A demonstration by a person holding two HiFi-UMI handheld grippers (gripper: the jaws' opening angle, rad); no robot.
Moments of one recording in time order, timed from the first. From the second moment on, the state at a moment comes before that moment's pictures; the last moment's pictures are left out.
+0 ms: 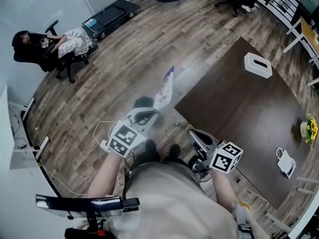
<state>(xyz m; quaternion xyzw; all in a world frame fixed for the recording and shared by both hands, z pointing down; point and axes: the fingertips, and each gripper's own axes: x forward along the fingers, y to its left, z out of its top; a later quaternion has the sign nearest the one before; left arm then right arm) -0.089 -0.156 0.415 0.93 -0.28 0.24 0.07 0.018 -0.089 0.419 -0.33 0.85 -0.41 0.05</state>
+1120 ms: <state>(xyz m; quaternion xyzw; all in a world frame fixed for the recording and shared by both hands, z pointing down) -0.320 -0.287 0.770 0.84 -0.21 0.42 0.26 -0.207 -0.223 0.555 -0.33 0.79 -0.51 -0.08</state>
